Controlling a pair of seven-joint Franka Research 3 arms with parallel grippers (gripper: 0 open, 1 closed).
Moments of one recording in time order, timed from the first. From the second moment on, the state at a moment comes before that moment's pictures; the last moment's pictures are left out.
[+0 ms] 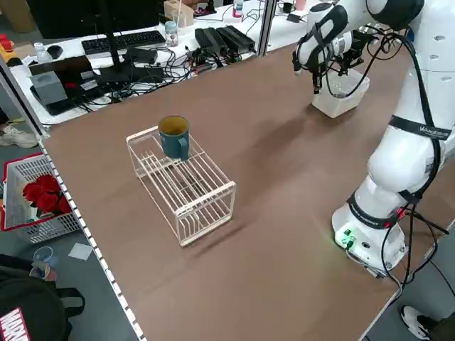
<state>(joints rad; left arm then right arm) -0.09 0.32 -0.48 -2.16 -0.27 2.51 -1.12 0.37 0.63 0.51 -1.61 -0.10 2.35 2.27</state>
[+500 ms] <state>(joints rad) -0.10 0.32 -0.50 -2.16 -0.27 2.52 -1.14 0.38 0.63 0.51 -1.62 -0.10 2.35 2.27</state>
